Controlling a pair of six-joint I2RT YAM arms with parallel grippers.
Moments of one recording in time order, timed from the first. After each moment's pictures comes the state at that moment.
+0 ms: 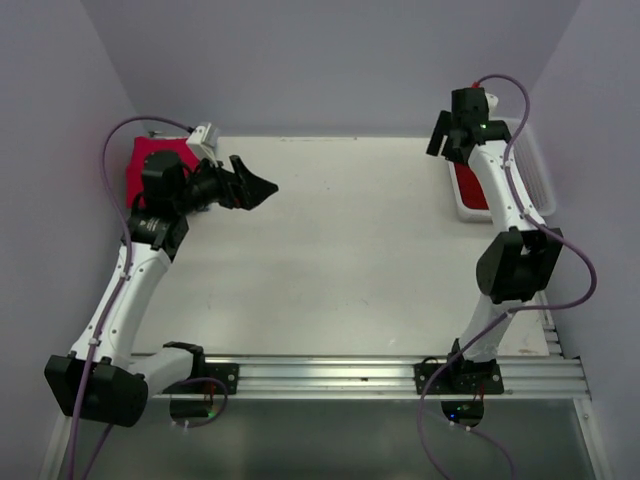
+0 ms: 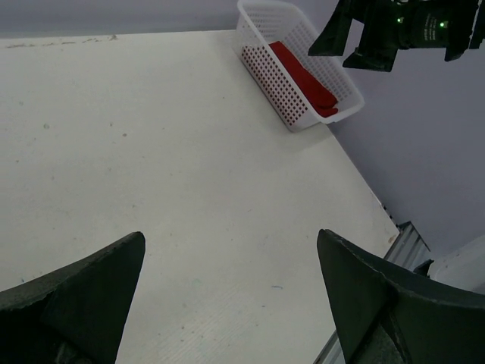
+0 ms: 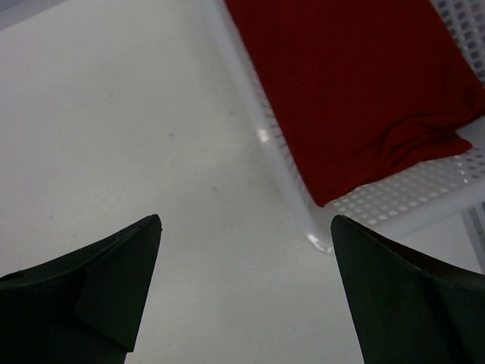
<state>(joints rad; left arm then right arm) -0.15 1.13 1.11 -0.23 0.64 -0.41 0.12 1.80 1.85 -0.83 0.35 0.36</state>
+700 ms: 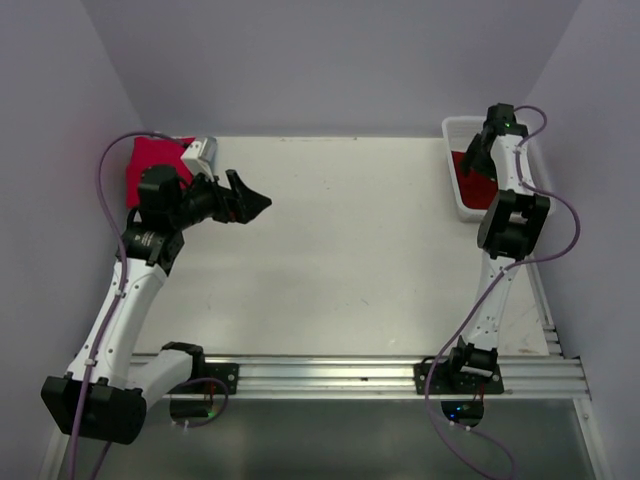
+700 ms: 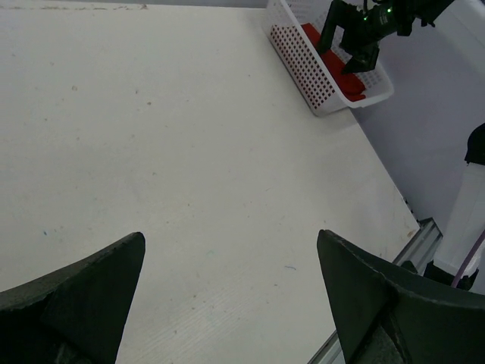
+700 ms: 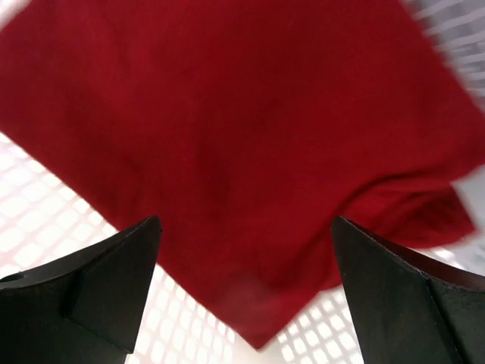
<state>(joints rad) -0.14 1.04 1.04 -0.33 0.58 -0.37 -0.20 2.39 2.30 -0.99 0.31 0.39</state>
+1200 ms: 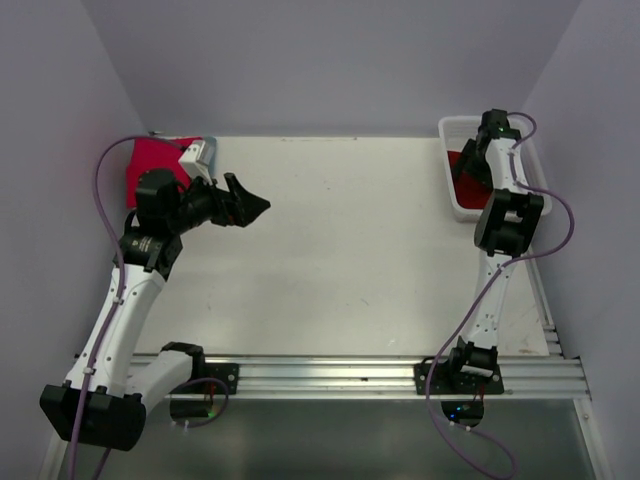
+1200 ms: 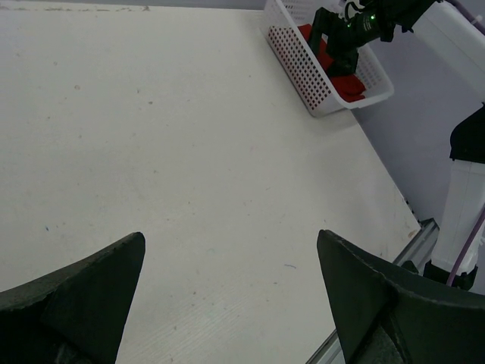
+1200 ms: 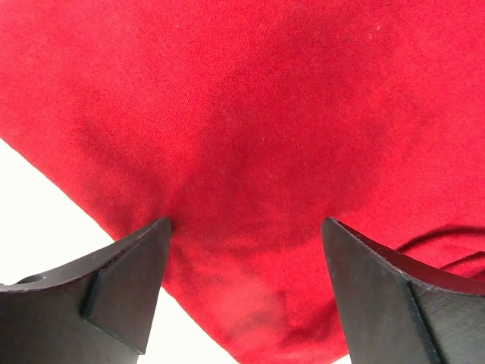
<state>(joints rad) -0.14 1.00 1.03 -0.35 0.57 -0.37 -0.19 2.49 2.34 -0.97 0.18 0.37</state>
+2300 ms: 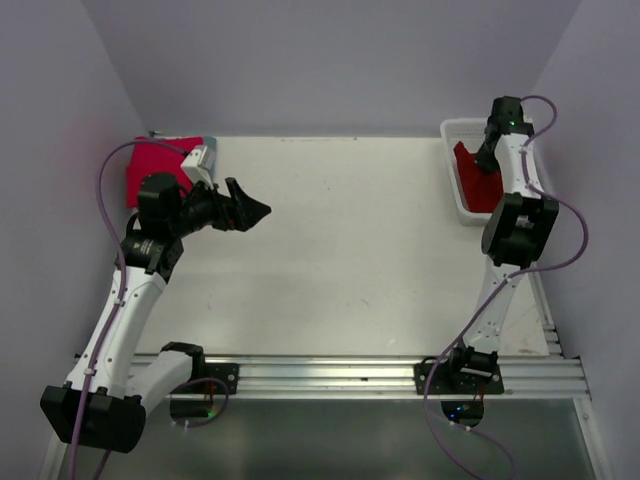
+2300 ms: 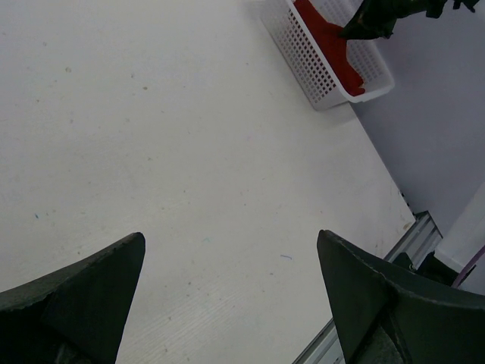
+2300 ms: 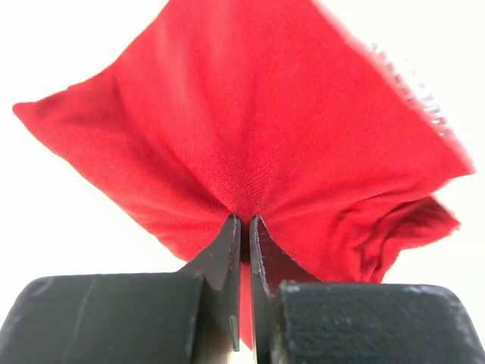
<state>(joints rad) -0.14 0.99 1.00 -0.35 0.58 -0.38 -0.19 2.30 2.18 -0.88 0.30 0.40</state>
